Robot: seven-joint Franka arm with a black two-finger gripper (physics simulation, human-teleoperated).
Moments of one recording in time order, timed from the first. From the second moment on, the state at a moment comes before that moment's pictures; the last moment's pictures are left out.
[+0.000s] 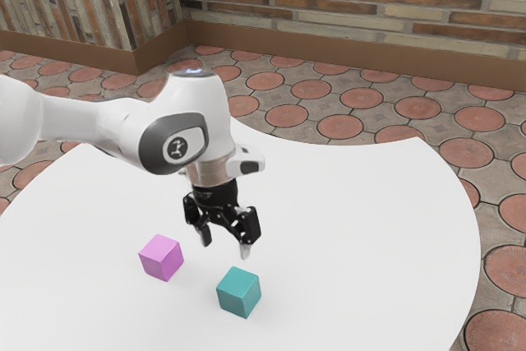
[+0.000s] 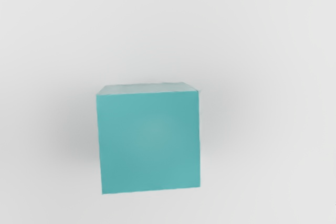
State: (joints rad) arm -0.14 -0.03 -0.19 -2.21 -0.16 2.08 -0.21
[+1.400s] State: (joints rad) arm -0.17 0.21 -0.19 -2.25 -0.14 2.28 -0.15
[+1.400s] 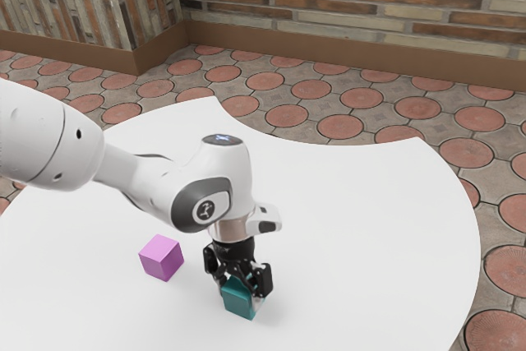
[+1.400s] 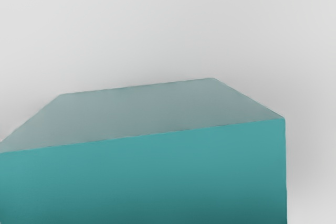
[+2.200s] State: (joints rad) arm -0.09 0.07 -0.16 -2.23 -0.01 2.26 -0.27
